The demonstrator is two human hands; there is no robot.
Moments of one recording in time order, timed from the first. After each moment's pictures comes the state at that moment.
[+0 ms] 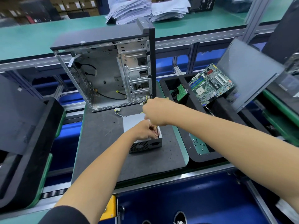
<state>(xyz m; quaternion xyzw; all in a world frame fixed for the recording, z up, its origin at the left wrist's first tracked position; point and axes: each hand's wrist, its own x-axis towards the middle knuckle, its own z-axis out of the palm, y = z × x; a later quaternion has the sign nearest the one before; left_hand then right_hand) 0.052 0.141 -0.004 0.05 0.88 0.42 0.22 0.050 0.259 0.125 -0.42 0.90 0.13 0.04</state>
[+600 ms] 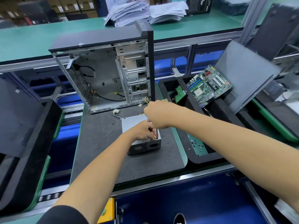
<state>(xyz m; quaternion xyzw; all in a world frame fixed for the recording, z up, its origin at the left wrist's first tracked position) 0.048 0.142 -0.001 0.04 0.87 0.42 0.25 0.049 0.267 0.123 -0.42 0.90 0.11 0.05</state>
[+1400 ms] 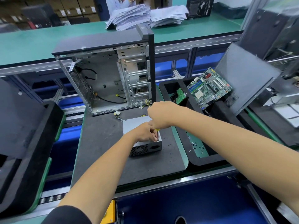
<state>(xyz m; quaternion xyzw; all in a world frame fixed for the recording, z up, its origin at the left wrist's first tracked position) 0.048 0.145 0.004 0.04 0.88 0.40 0.26 0.043 0.270 0.125 -0.38 0.91 0.10 0.10</state>
